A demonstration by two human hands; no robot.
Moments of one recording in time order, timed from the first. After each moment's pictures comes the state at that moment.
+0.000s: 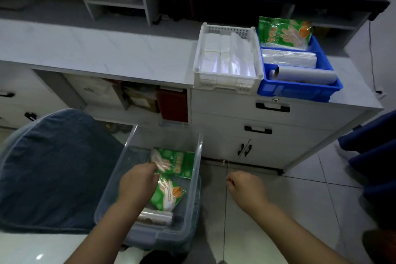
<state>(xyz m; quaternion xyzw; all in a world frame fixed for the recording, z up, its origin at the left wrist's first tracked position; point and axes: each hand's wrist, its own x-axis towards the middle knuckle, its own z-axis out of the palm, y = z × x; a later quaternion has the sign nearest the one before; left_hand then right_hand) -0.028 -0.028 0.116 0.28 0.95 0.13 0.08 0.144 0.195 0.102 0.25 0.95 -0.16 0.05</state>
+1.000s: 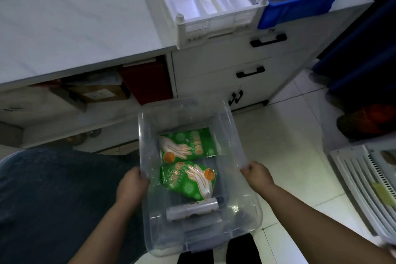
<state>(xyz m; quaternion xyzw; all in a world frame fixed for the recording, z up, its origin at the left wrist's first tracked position) -0.206 -0.073 -0.010 0.21 0.89 0.12 0.37 0.078 0.096 -0.028 0.66 0.62 -0.40 0.10</state>
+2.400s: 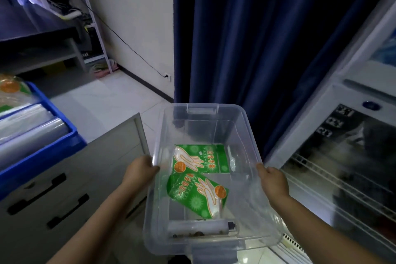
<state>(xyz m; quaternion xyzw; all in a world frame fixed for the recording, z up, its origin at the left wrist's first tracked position) 0.271 0.505 0.146 0.59 0.73 0.17 0.30 0.611 0.458 0.126 0.82 0.36 -0.30 -0.34</state>
